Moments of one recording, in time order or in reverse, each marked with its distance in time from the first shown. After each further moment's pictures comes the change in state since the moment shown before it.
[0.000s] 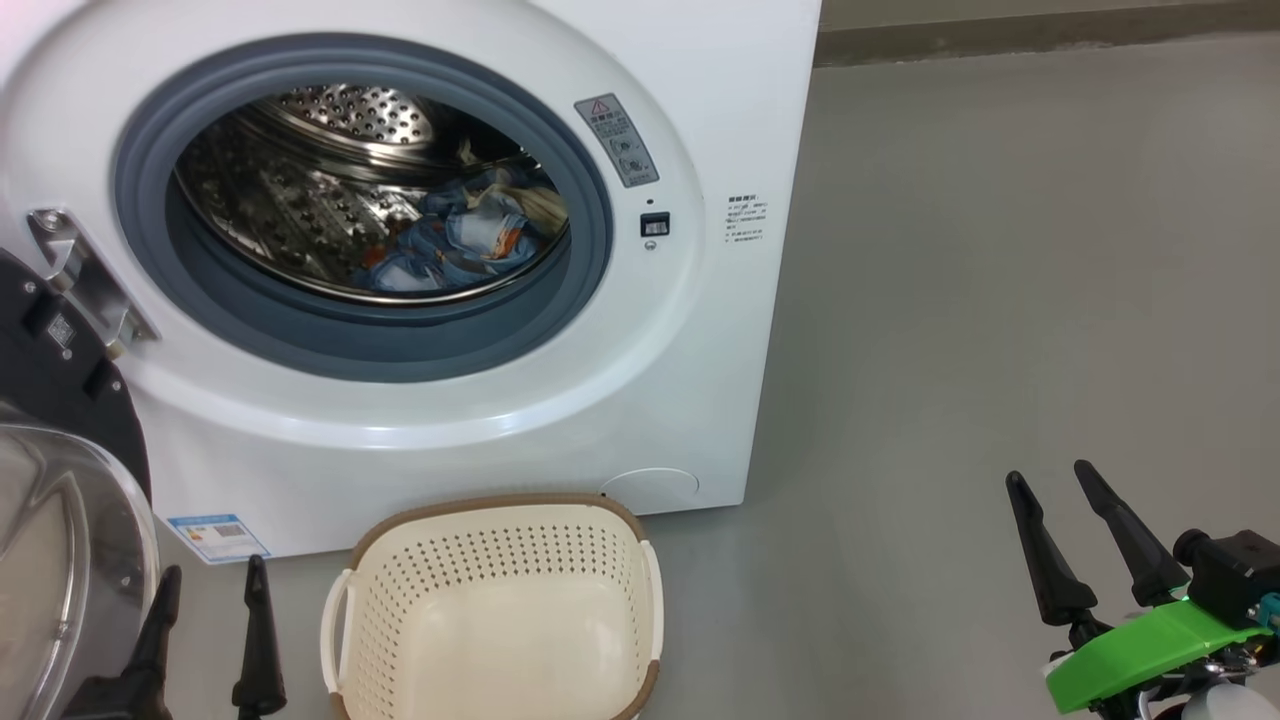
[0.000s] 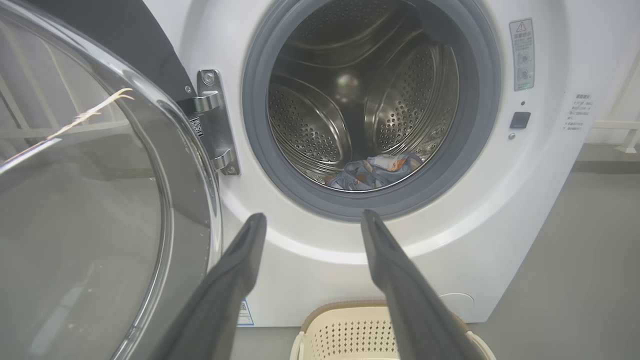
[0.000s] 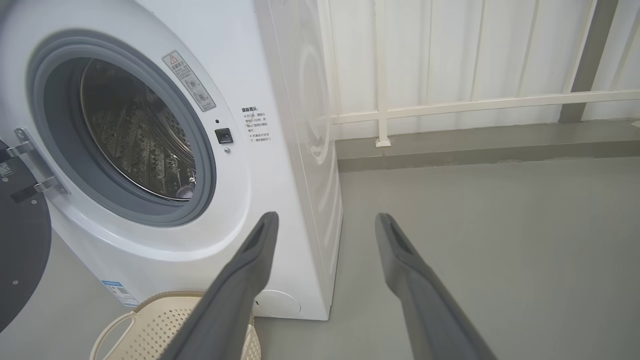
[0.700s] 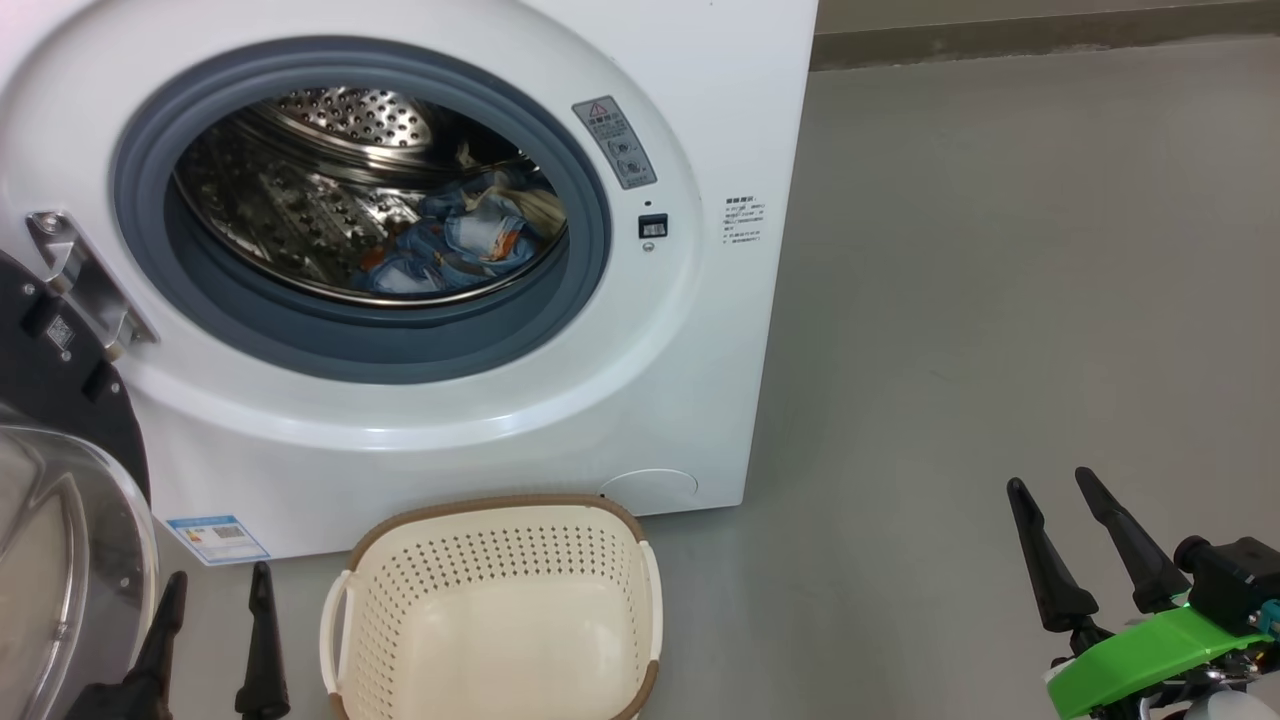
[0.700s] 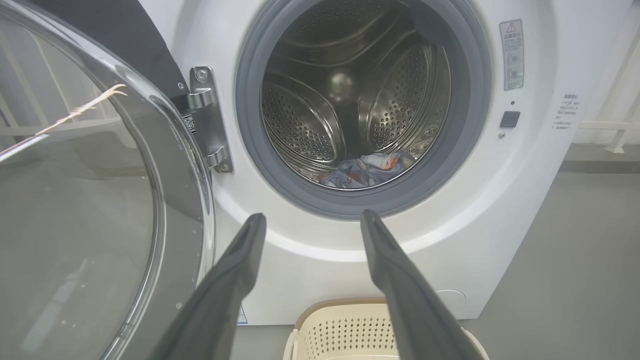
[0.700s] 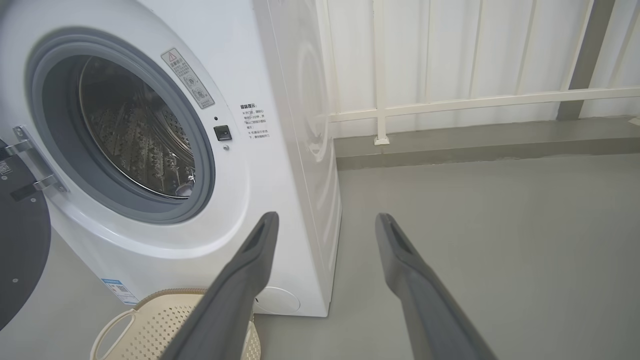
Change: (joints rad) left arm 0.017 -0.001 -0.002 -0.008 -0.009 -0.016 0.000; right arm 0.015 0.000 -0.002 -0.005 0.000 0.000 0.000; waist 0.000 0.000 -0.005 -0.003
